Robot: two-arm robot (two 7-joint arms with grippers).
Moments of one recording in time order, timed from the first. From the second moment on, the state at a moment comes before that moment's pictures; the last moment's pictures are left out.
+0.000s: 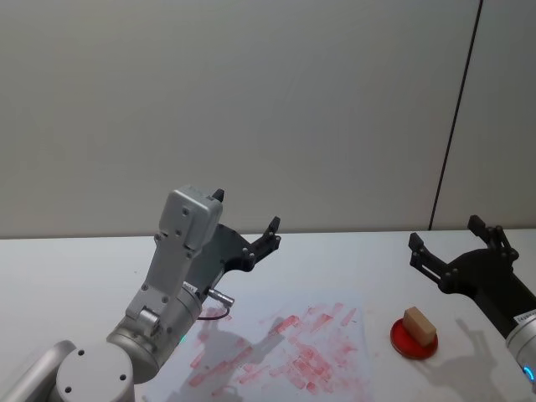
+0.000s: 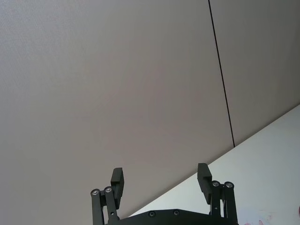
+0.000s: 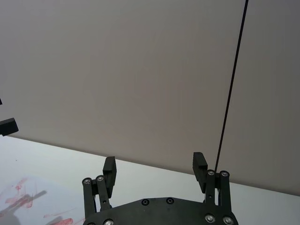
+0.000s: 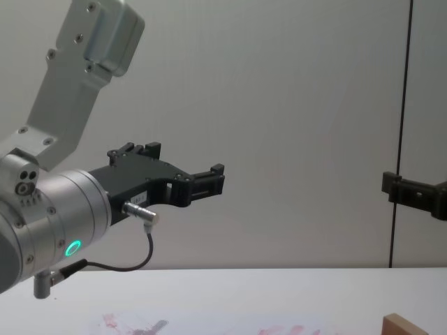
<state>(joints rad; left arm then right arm) -0.24 0.38 0.45 -1.63 -0.20 0.01 -0.01 -0.01 0.34 -0.23 -1.77 0.29 0.03 0.07</state>
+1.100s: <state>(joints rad) -0.24 0.38 0.45 -1.63 -0.20 0.01 -0.01 -0.01 0.34 -0.23 -1.77 0.29 0.03 0.07</state>
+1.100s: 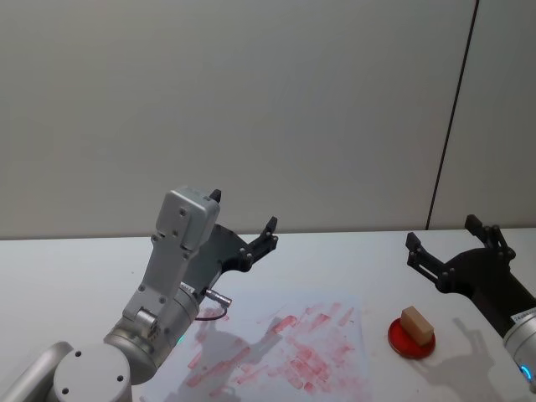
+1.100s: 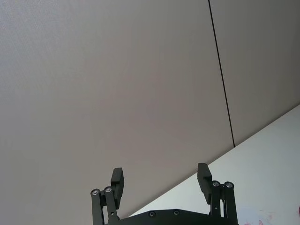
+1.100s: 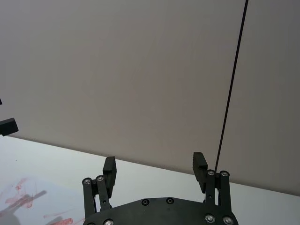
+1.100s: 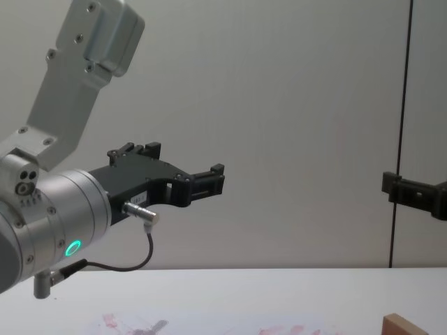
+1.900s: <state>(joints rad) -0.24 0.38 0.45 -1.63 -0.20 0.01 -0.01 -0.01 0.34 -0.23 -1.77 0.29 0.03 0.07</state>
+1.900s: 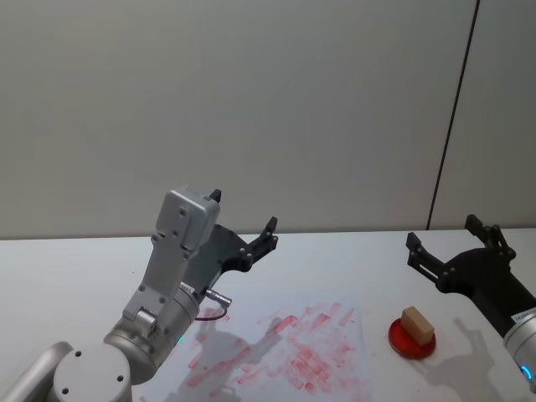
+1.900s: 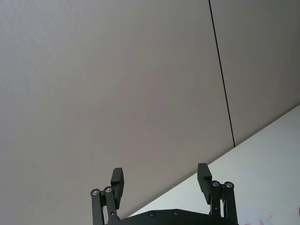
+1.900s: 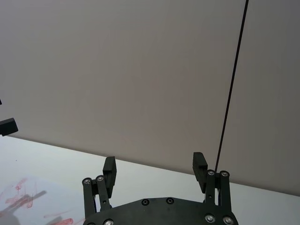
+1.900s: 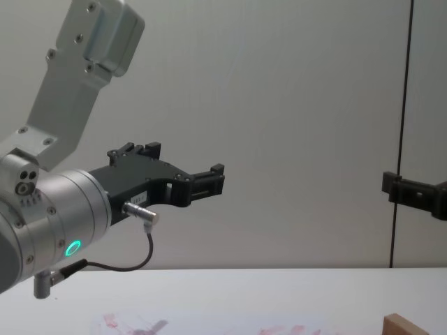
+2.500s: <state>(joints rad) -0.24 0.38 0.45 -1.63 -0.20 0.01 -0.01 -0.07 0.38 -0.19 -1.81 0.33 0.07 0.00</state>
